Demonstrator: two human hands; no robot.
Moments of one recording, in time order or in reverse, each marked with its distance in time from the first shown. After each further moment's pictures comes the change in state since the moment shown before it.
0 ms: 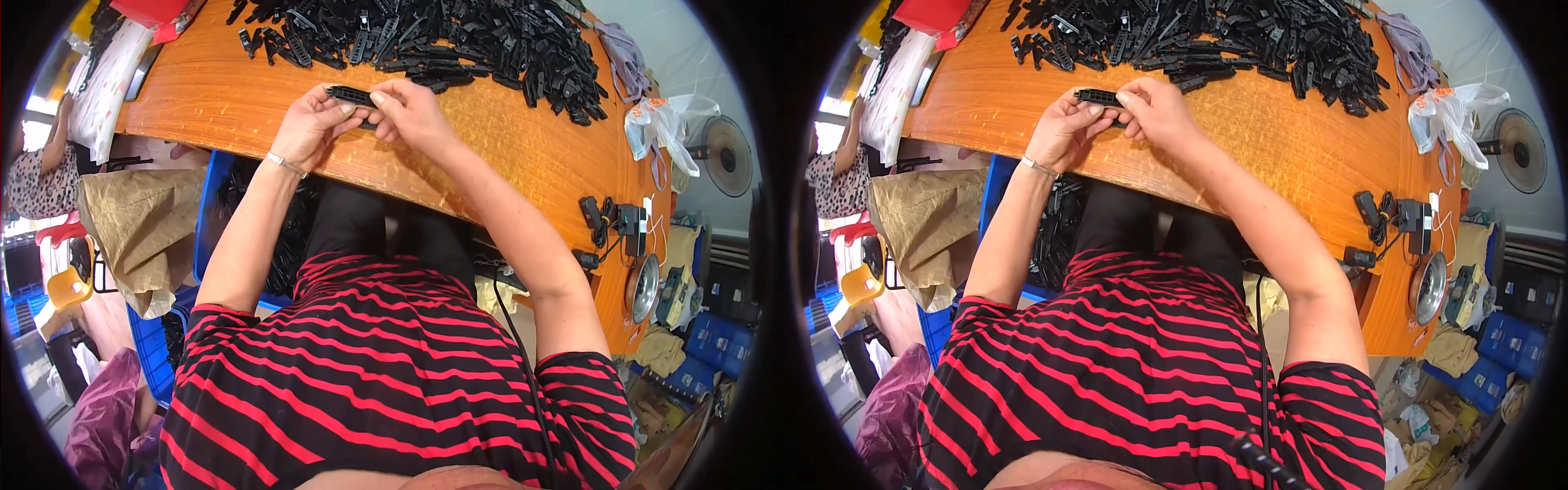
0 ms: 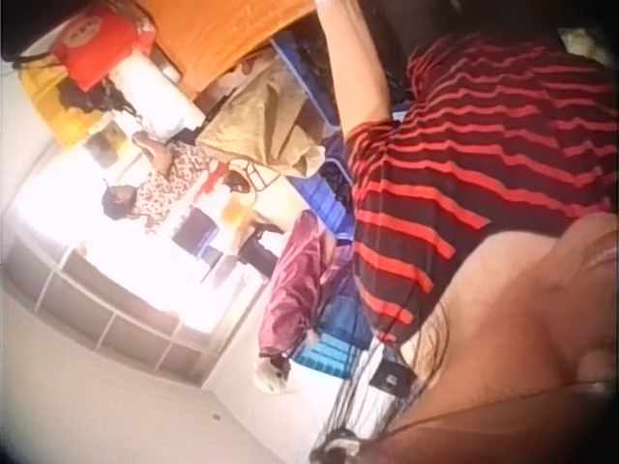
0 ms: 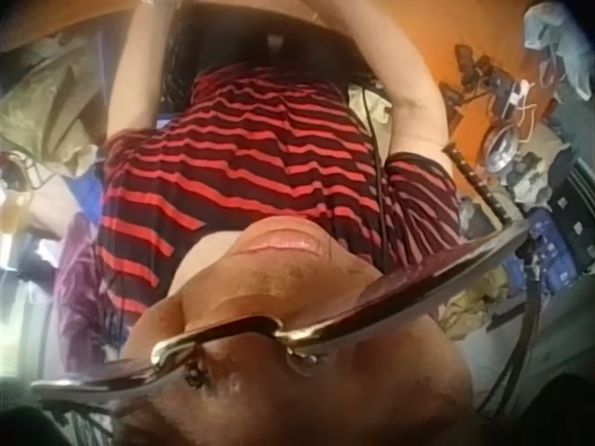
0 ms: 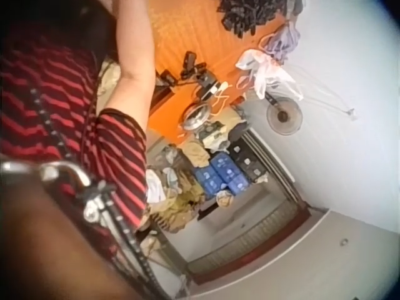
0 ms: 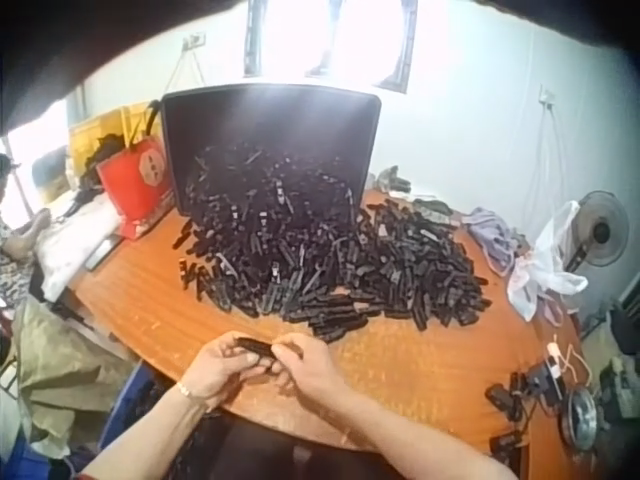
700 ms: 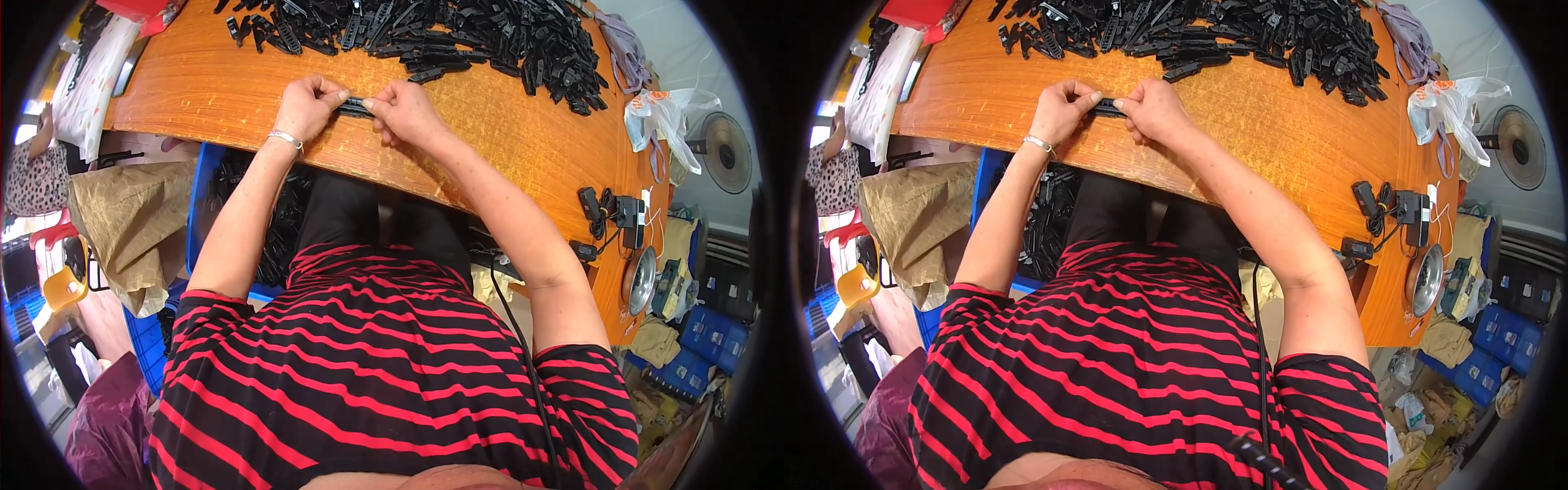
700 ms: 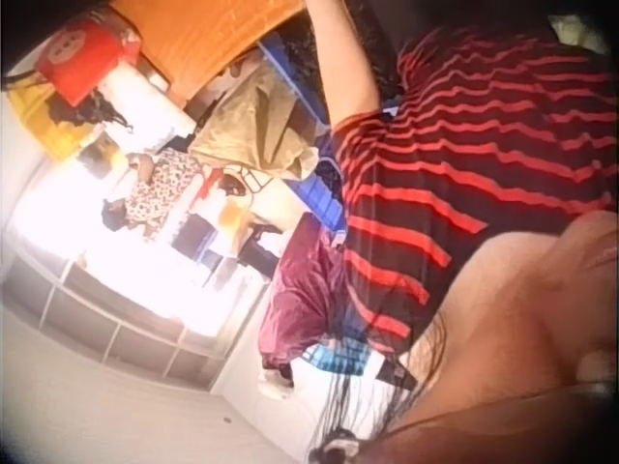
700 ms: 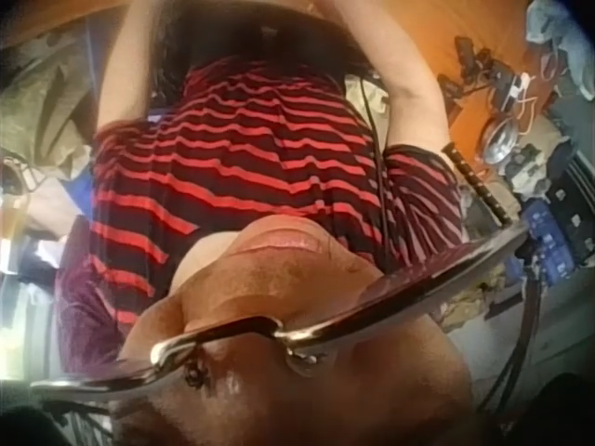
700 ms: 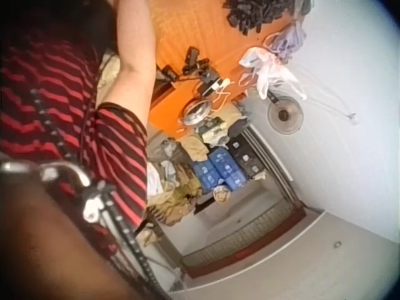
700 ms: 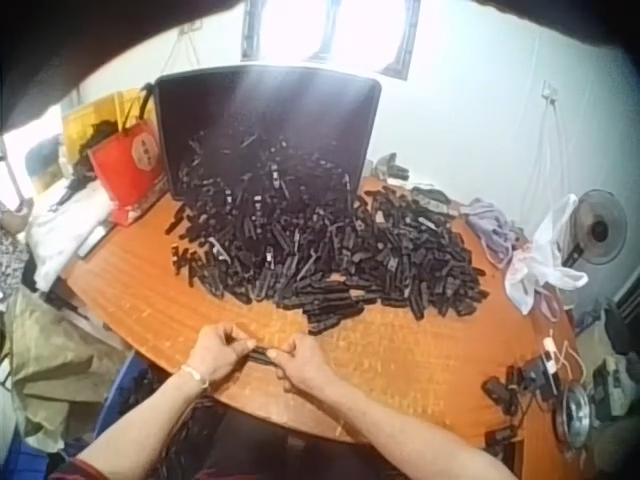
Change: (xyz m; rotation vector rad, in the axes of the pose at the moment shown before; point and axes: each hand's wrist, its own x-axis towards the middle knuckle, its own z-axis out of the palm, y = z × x) left_hand 0.019 -0.011 -0.007 0.961 0.279 0.069; right_hand 0.002 0.006 -0.002 -0.206 -0.056 0.341
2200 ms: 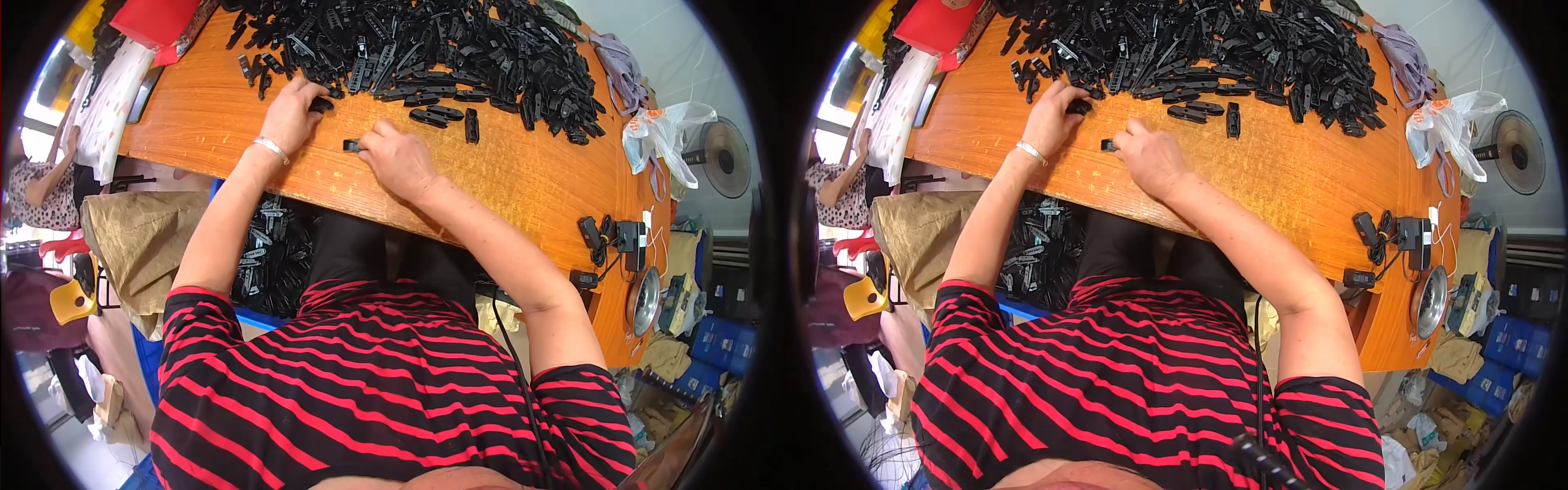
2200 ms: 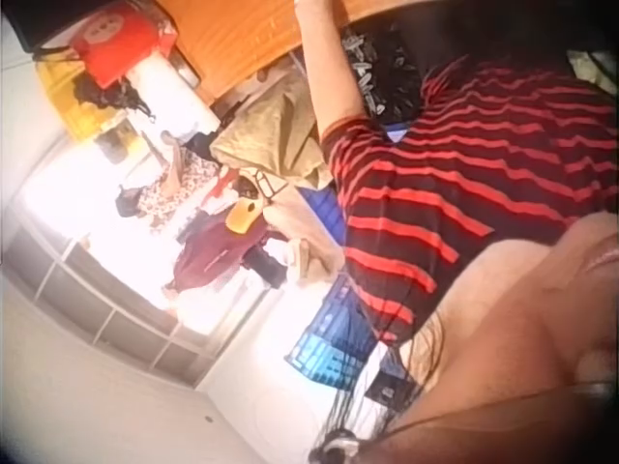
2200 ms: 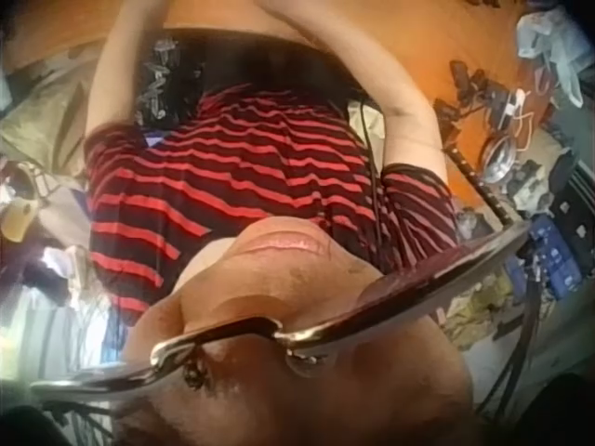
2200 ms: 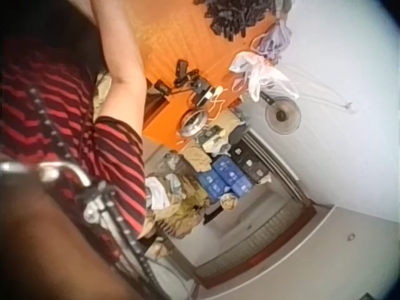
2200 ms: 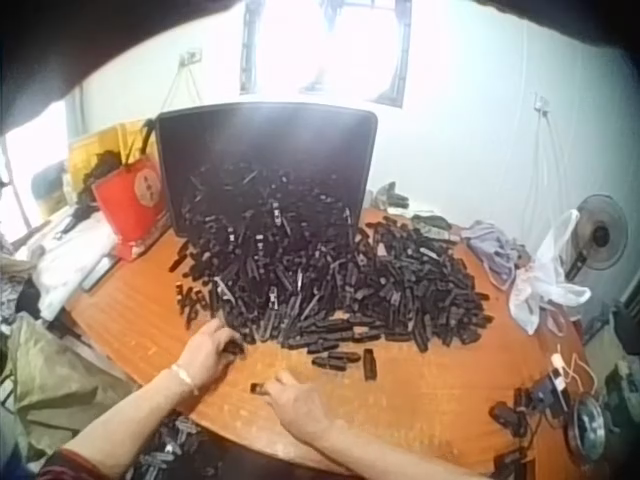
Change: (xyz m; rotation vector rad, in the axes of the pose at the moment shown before) left_hand 0.044 0.007 -0.047 0.706 0.090 0.577; right_hand 0.014 0.026 0.017 -0.809 0.341 -0.799
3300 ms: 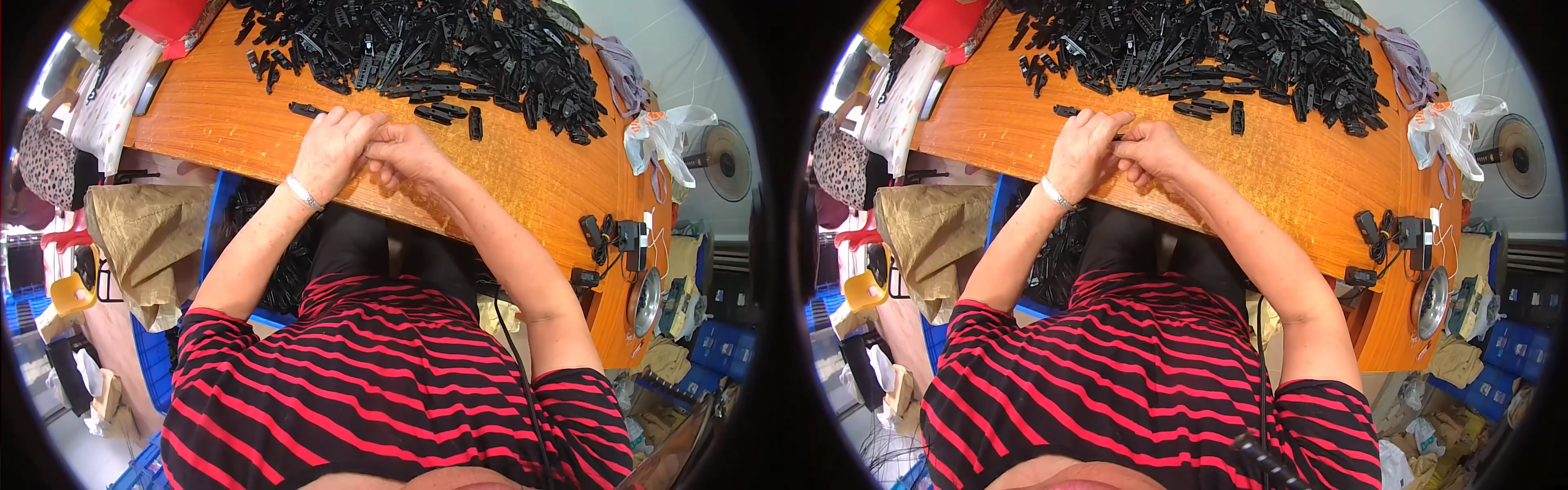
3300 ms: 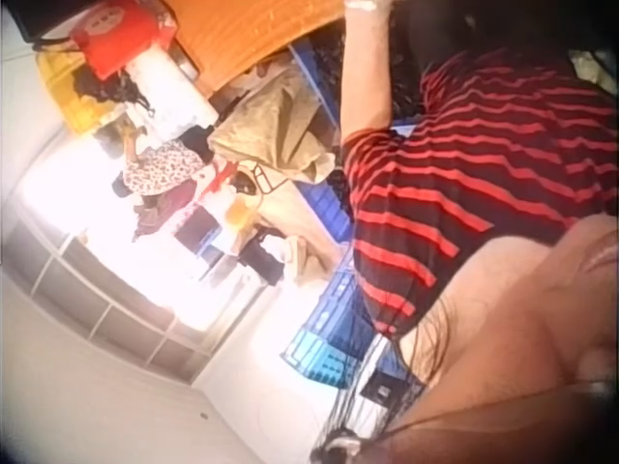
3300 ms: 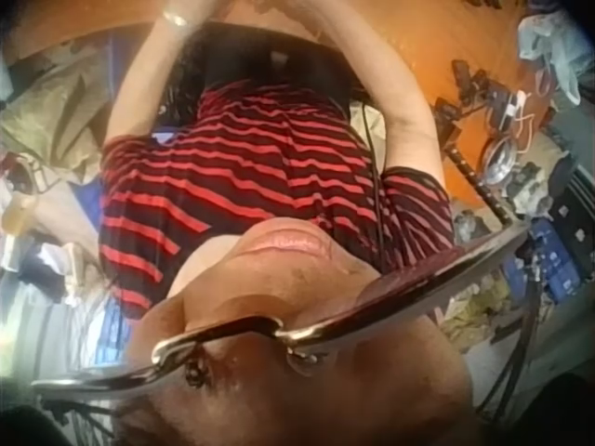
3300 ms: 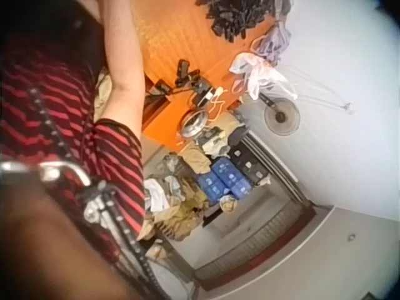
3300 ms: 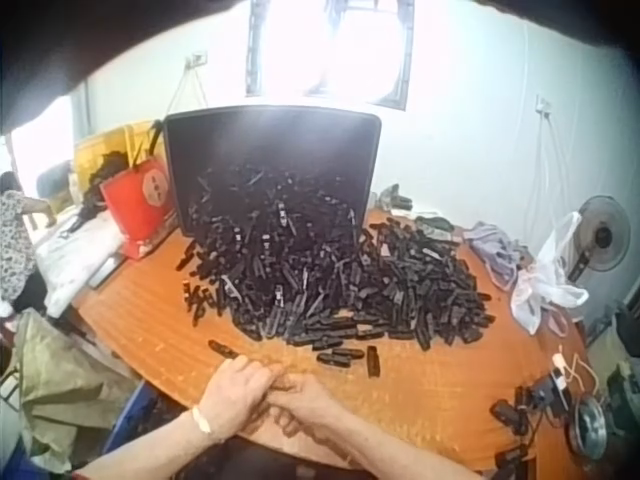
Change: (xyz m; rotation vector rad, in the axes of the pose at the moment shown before) left_hand -0.041 0.082 -0.009 0.007 0.104 0.321; right_hand 0.012 -0.018 -0.038 1.130 -0.429 0.853
